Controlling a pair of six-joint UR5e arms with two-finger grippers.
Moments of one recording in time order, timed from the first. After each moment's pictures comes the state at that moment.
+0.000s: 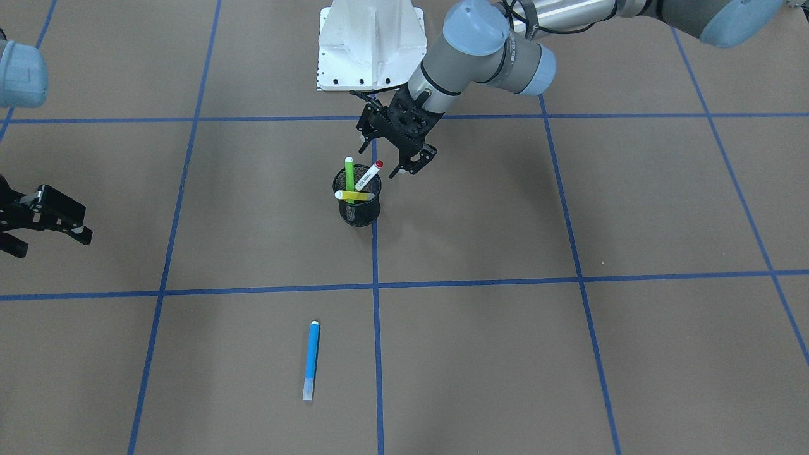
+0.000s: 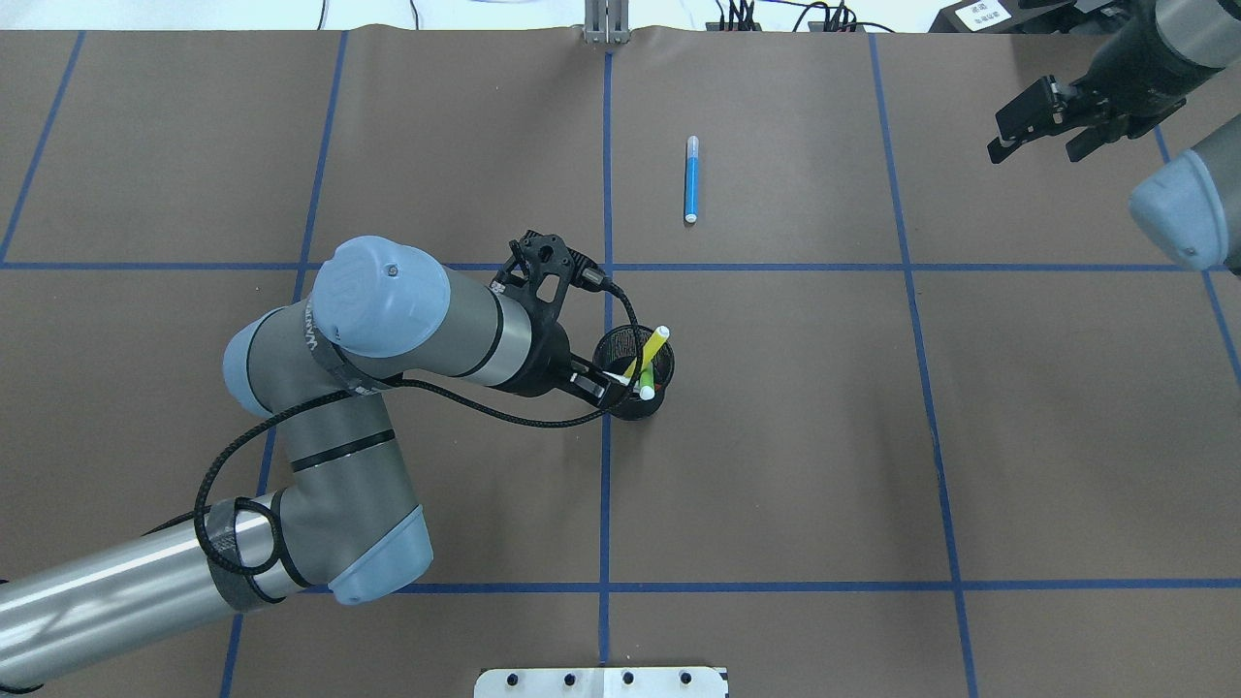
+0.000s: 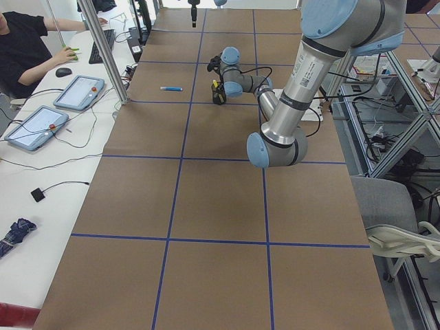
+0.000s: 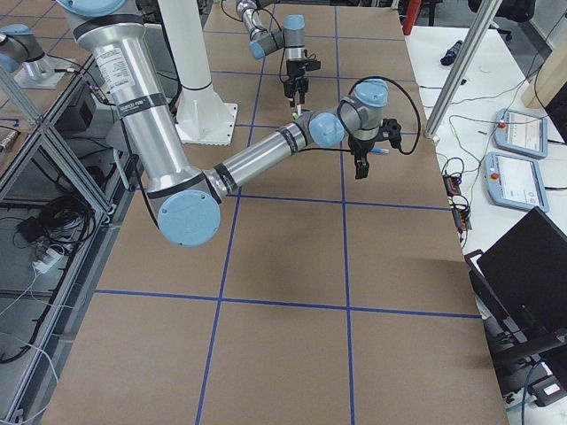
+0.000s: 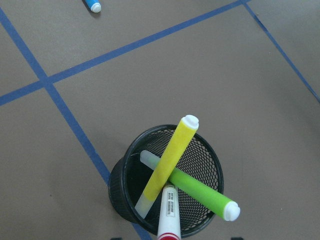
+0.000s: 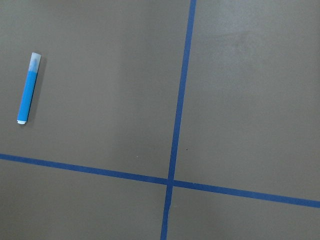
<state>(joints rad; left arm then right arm) -0.49 -2.21 -1.67 -2.10 -1.92 -0.81 1.18 -1.20 1.74 -1.56 2.35 0.54</state>
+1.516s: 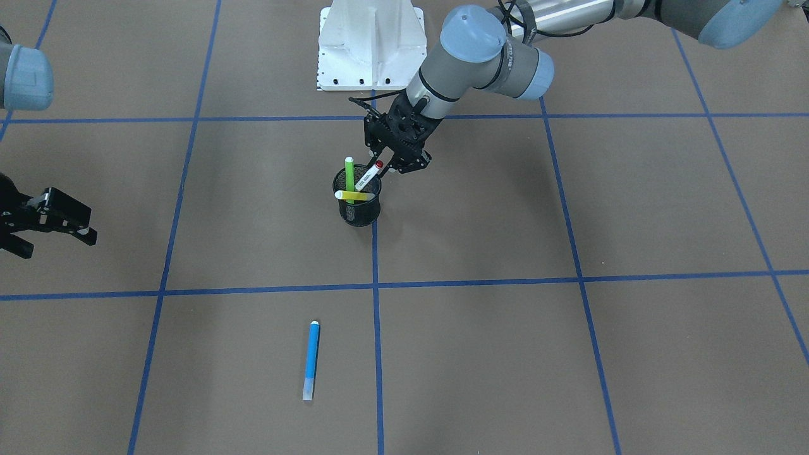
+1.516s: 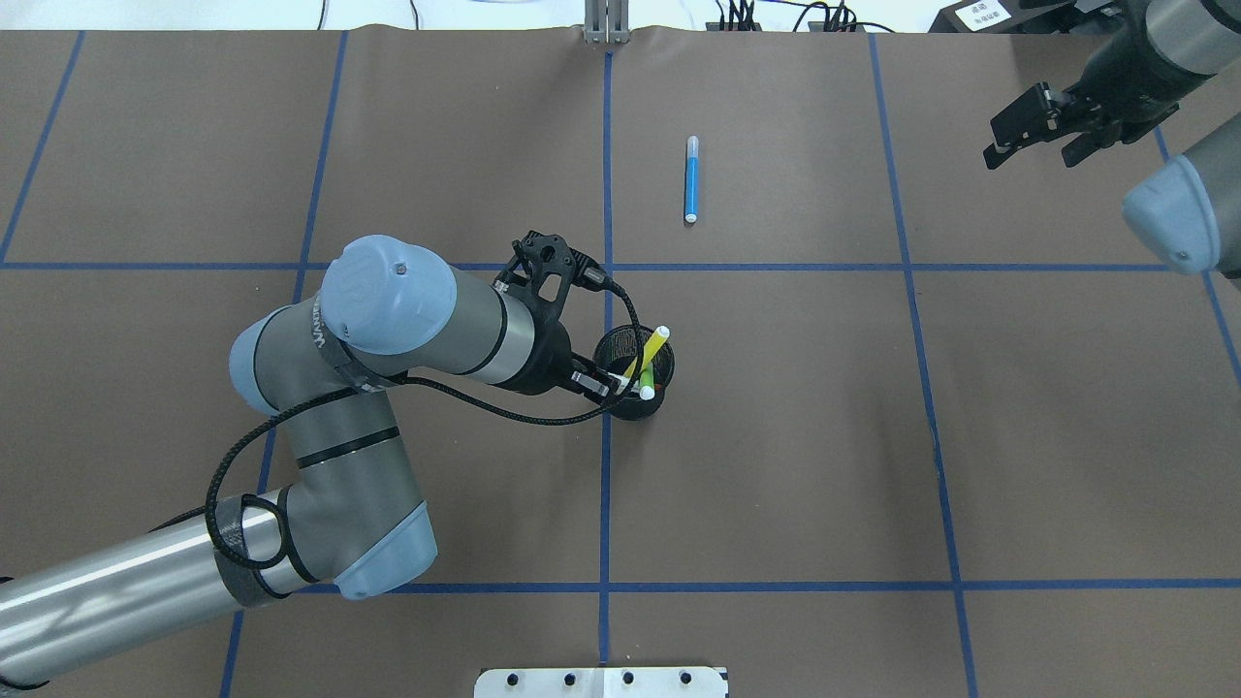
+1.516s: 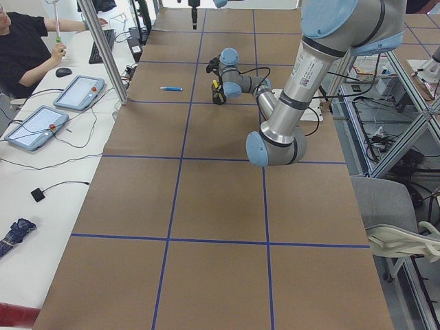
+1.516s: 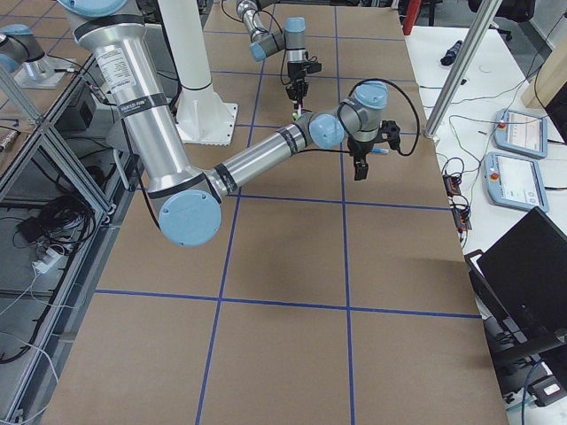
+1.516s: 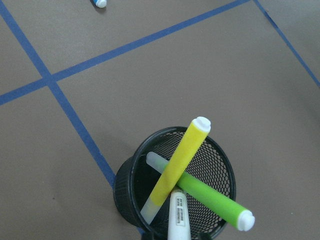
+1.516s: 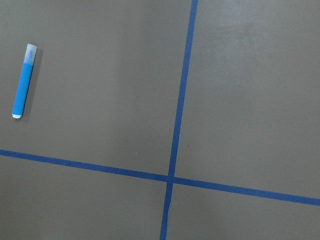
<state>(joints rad) -0.49 -2.21 -1.65 -2.10 -1.93 -0.81 1.18 -1.20 1.74 -1.56 2.35 0.54</state>
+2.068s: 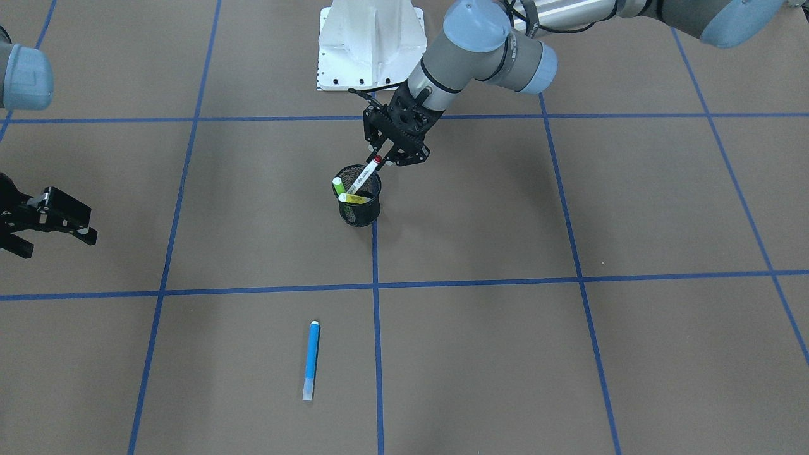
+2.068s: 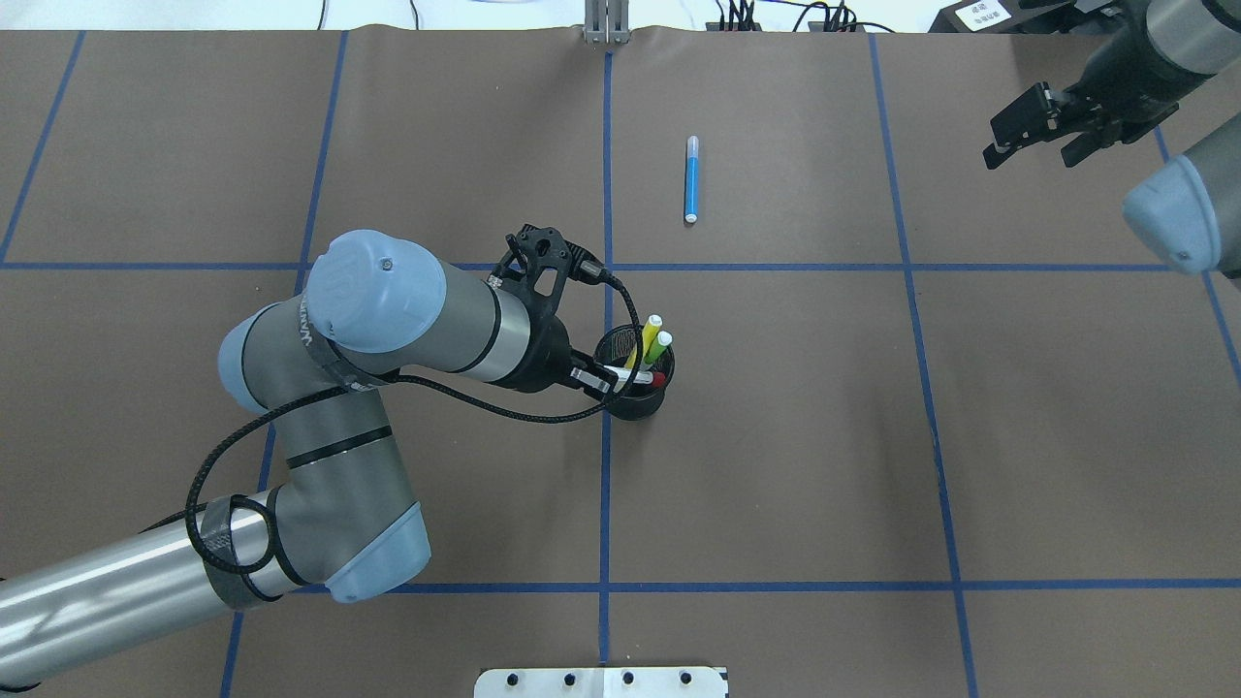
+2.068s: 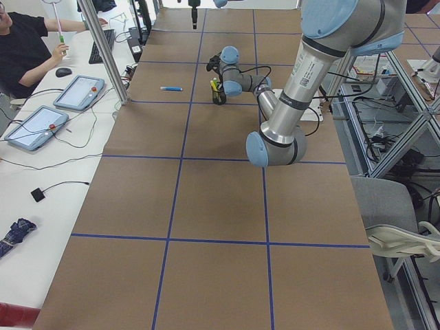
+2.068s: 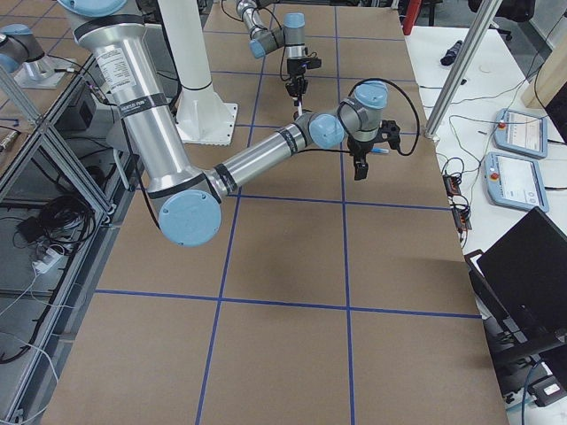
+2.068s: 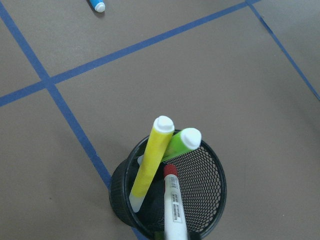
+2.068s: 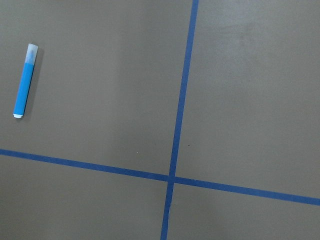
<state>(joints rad) -0.50 -2.20 -1.70 -2.09 -1.93 -0.83 1.18 -1.20 1.74 -1.56 2.35 0.54</state>
